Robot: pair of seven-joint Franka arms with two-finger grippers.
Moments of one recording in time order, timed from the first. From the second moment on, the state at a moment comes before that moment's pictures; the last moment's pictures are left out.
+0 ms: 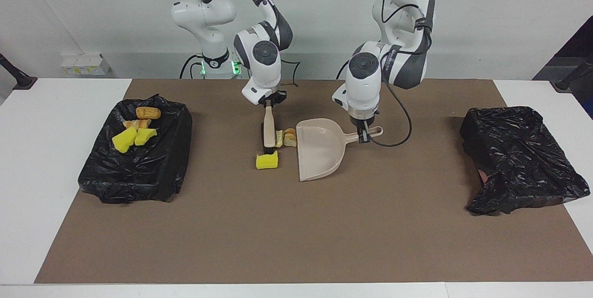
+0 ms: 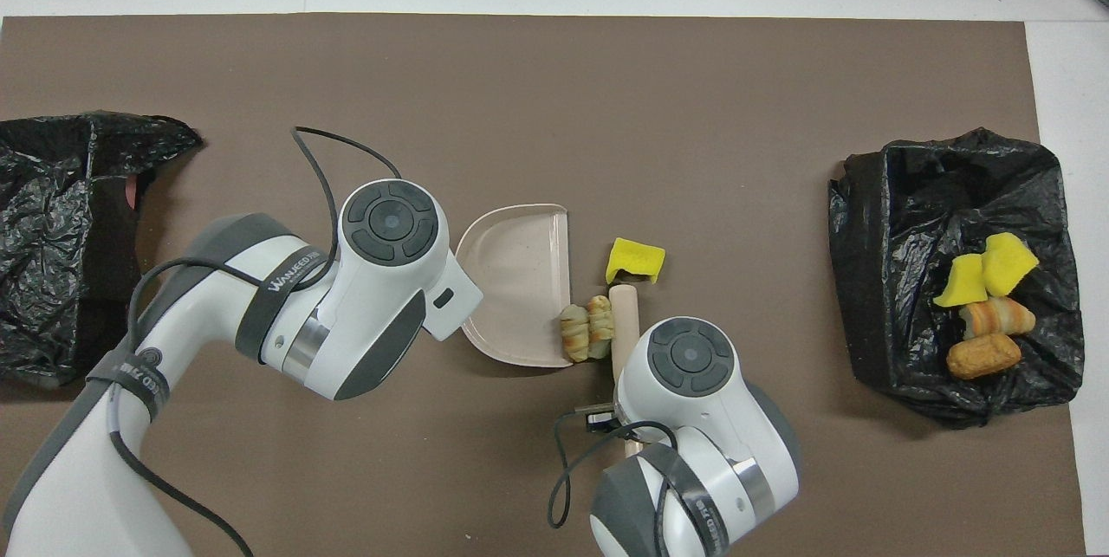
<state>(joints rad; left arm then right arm) -0.59 0.19 0.05 -1.97 0.14 2.05 1.01 0.25 0.03 0.38 -2.27 0.27 2.07 0.44</state>
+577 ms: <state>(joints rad) -0.59 0.17 0.05 -2.00 0.14 2.09 1.00 0.23 0.02 0.38 -2.08 0.31 1.85 0.44</state>
